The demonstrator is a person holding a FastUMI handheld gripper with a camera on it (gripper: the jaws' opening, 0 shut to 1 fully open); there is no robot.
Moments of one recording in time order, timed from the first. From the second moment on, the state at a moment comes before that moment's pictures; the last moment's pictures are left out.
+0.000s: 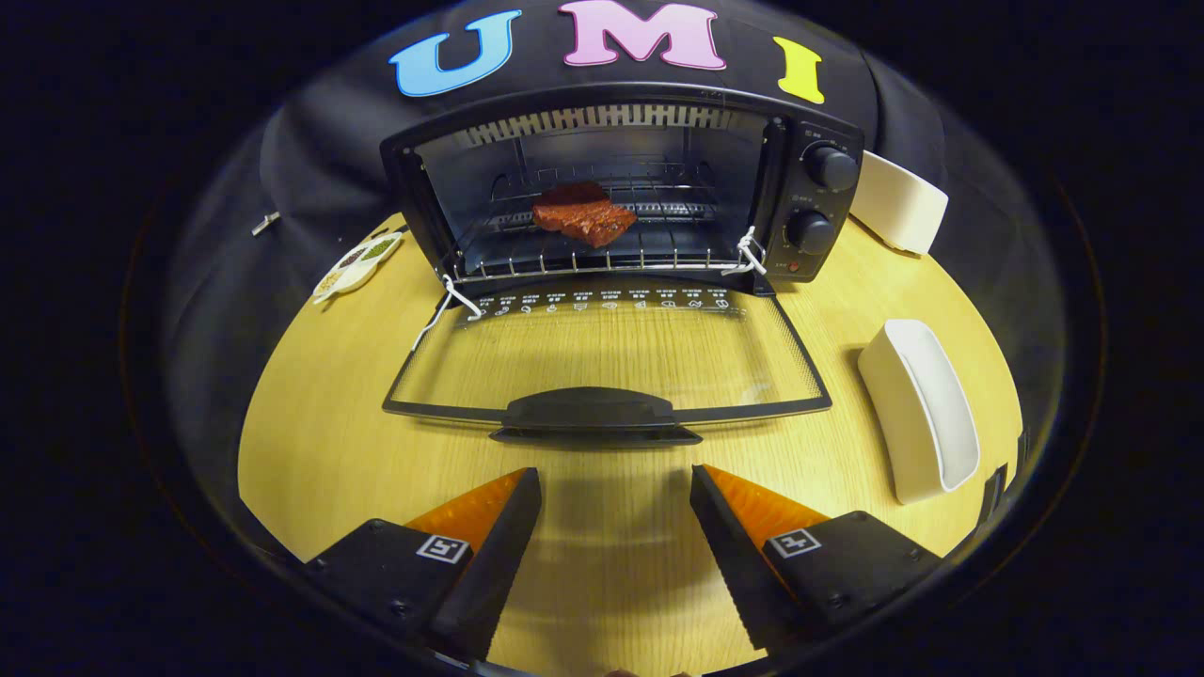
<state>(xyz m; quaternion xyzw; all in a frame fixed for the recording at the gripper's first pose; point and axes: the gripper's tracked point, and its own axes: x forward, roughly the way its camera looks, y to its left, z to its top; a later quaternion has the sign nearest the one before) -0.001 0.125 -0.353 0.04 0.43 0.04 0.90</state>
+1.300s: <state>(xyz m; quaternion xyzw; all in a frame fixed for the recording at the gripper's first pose) 0.077 0.116 -0.213 0.03 0.27 0.07 0.96</state>
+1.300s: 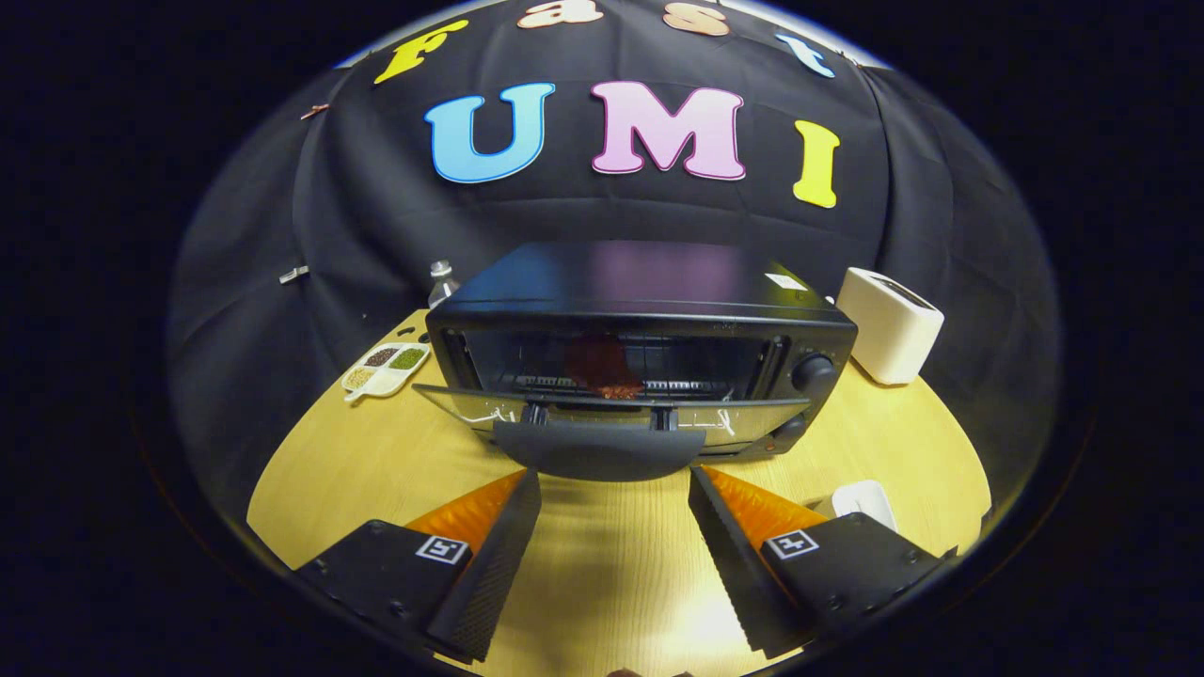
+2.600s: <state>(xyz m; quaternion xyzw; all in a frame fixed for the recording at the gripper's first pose) 0.034 -0.077 0.044 0.09 0.06 0.00 0.99</state>
